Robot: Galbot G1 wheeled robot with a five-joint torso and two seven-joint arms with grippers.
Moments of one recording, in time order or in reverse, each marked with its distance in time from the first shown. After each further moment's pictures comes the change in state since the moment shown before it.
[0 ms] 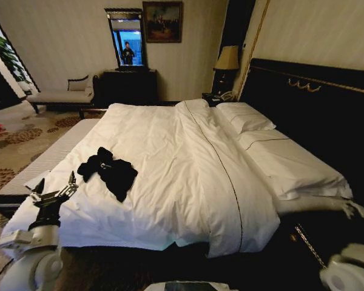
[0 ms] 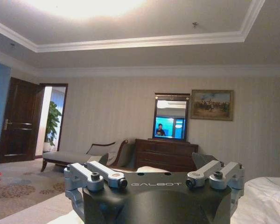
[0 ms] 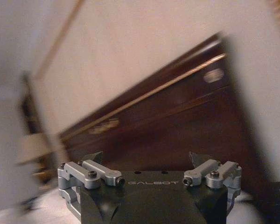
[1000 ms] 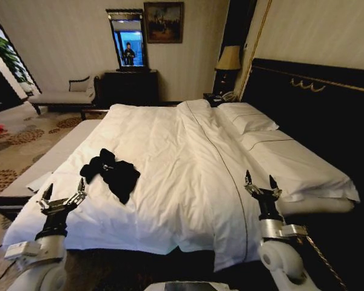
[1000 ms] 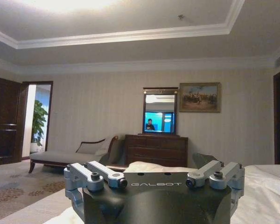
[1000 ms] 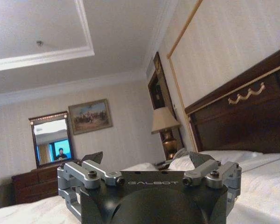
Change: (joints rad) left arm 0.089 -0.034 0.081 -0.038 0.084 -0.061 0.022; right arm 0.159 0.037 -0.422 -0.174 -0.314 0.119 -0.368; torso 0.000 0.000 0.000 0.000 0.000
